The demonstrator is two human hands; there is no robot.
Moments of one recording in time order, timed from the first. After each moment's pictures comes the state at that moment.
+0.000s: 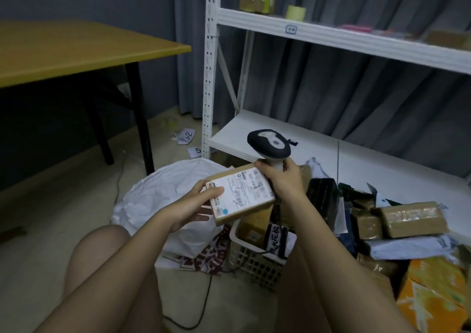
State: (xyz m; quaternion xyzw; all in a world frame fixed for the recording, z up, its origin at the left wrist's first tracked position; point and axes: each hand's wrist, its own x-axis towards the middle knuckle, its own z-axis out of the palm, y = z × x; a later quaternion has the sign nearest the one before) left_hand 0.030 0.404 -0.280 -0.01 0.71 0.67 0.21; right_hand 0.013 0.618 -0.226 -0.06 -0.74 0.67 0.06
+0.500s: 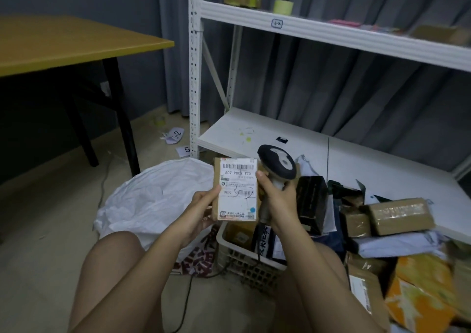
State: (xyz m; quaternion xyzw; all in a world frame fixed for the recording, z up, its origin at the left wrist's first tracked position) left_hand 0.027 0.466 -0.300 -0.04 0.63 0.75 0.19; right_hand 0.019 0.642 -0.272 -0.14 -0.63 0.76 0.11
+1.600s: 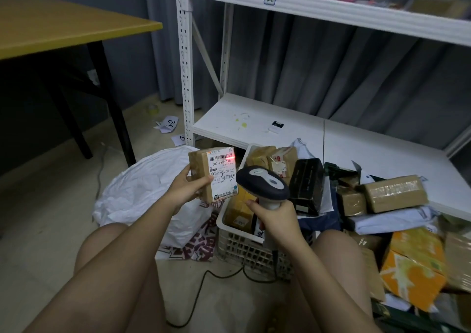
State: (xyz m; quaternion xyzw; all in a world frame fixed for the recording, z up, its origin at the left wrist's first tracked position) left_hand -0.014 0.439 -0.319 -0.07 0.72 0.68 0.12; right_hand 0.081 0.646 -0.298 -0.10 -0.77 0.63 0.04
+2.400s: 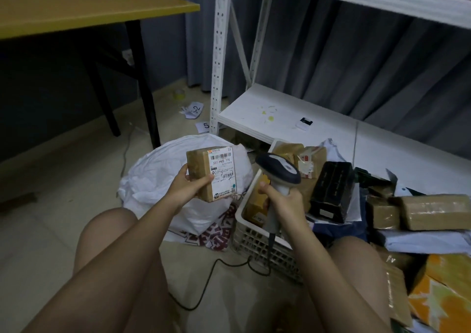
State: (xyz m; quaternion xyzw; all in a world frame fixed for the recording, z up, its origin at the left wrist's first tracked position) left_hand -0.008 0.388 -0.355 -0.14 0.72 0.68 0.06; right_hand 0.038 0.613 -0.308 -0.16 -0.72 0.68 0.00
